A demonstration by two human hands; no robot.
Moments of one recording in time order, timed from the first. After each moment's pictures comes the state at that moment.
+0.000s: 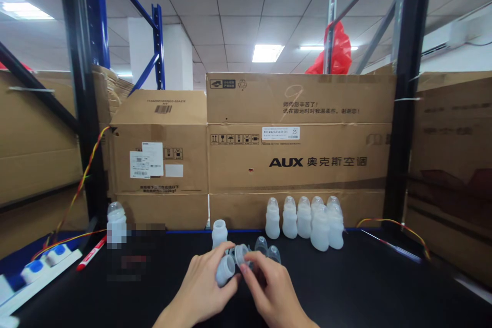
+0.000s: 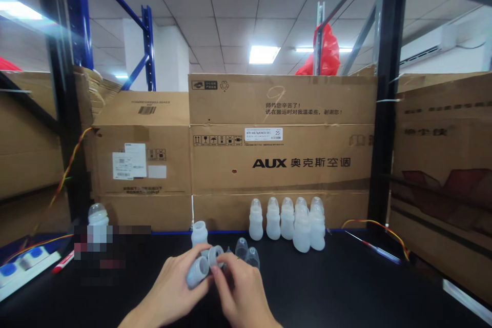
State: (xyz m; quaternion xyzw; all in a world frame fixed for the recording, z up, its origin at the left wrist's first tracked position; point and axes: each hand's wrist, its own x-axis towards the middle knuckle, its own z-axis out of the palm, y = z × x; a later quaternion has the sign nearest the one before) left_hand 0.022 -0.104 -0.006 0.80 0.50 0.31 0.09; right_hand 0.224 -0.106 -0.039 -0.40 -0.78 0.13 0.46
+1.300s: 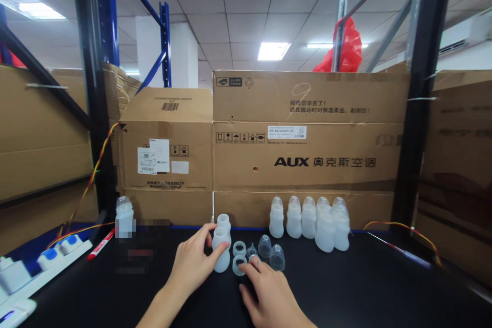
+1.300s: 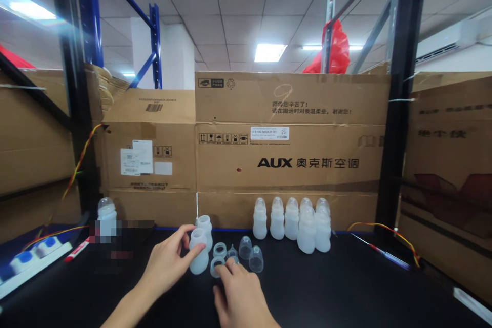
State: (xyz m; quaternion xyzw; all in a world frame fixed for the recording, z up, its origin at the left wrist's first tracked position) left_hand -0.008 -0.083 -0.002 0.71 0.60 0.36 0.02; right_hand 0.215 -0.107 -0.043 -0.47 -0.85 0.05 0.24
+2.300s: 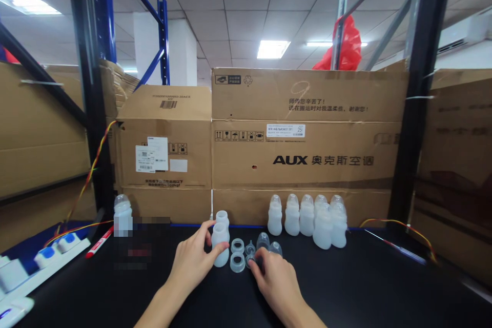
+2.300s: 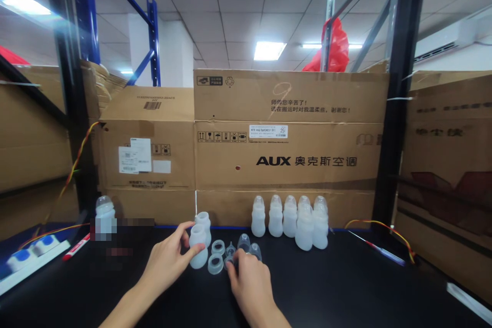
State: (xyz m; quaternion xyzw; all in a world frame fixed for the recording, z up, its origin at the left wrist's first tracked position) left_hand -0.009 -0.077 -0.009 0.71 0.61 0.35 0.04; right_hand 0.226 -0.085 -0.051 -0.62 -0.74 0.03 0.25
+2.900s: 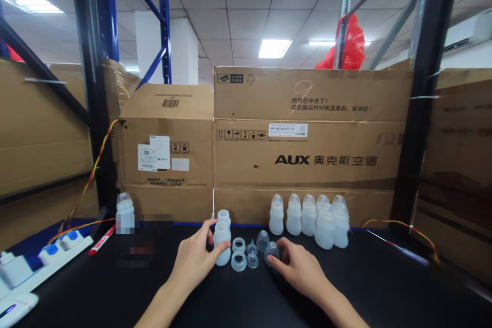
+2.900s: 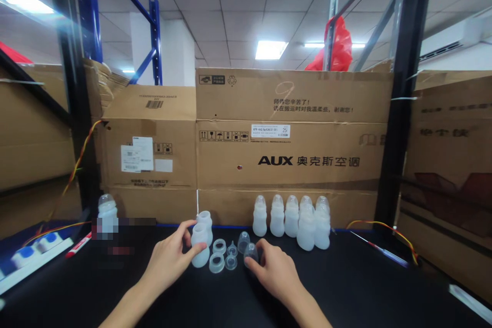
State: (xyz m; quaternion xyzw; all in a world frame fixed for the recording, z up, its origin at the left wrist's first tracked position) left_hand -0.009 -0.079 -0.007 0.71 0.61 0.35 0.05; right_hand 0.292 -0.068 -0.038 -0.62 -0.74 0.11 0.25
